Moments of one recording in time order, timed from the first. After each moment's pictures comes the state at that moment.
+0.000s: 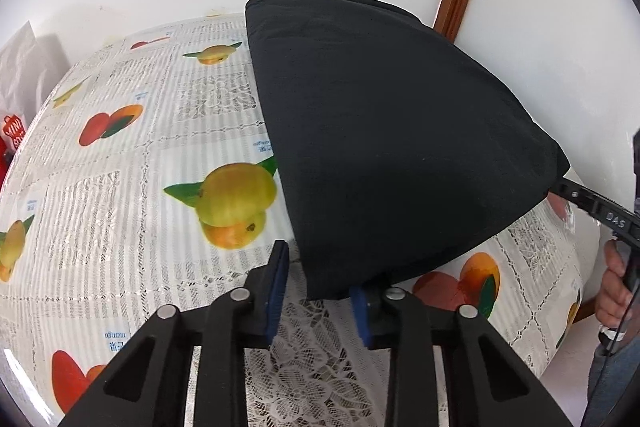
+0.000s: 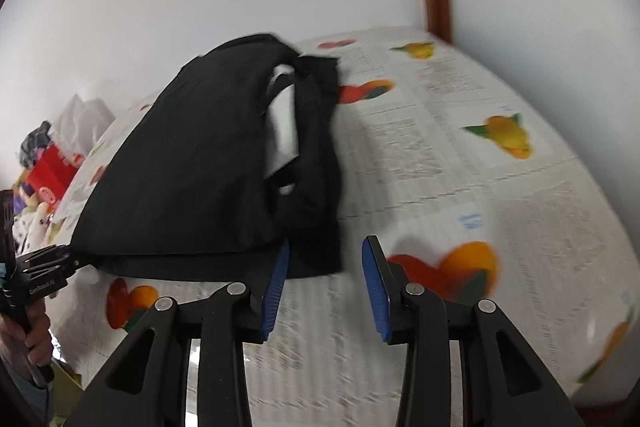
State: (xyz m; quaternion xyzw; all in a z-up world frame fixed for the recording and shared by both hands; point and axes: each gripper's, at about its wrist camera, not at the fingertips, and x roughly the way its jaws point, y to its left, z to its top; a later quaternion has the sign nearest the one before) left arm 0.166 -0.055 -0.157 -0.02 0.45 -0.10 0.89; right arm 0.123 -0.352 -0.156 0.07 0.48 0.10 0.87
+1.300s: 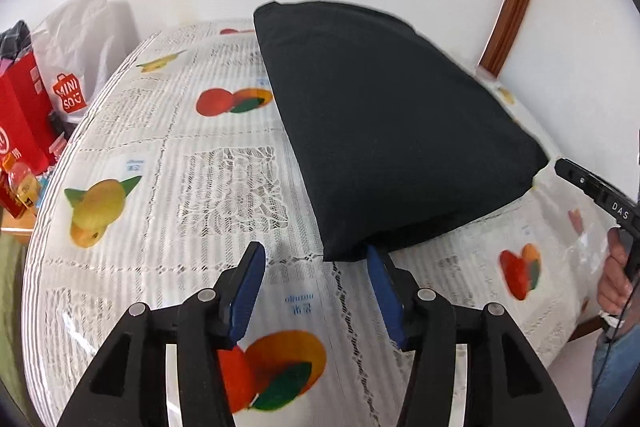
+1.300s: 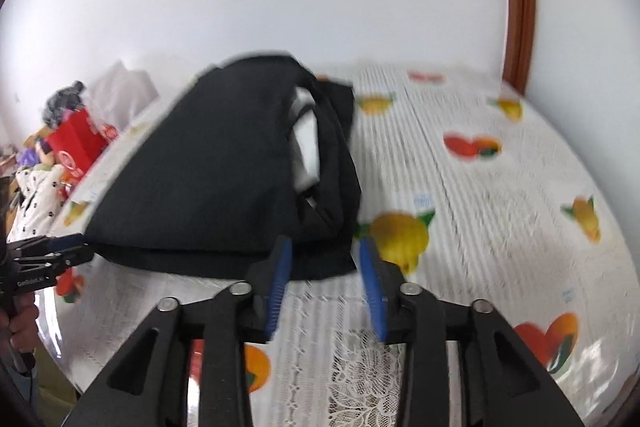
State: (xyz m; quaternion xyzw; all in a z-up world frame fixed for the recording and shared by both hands) left arm 0.128 0.052 -0.138 -0.07 0.44 -0.05 0.89; right arm 0.142 -0.248 -0.129 0.00 0.43 0.17 0.89
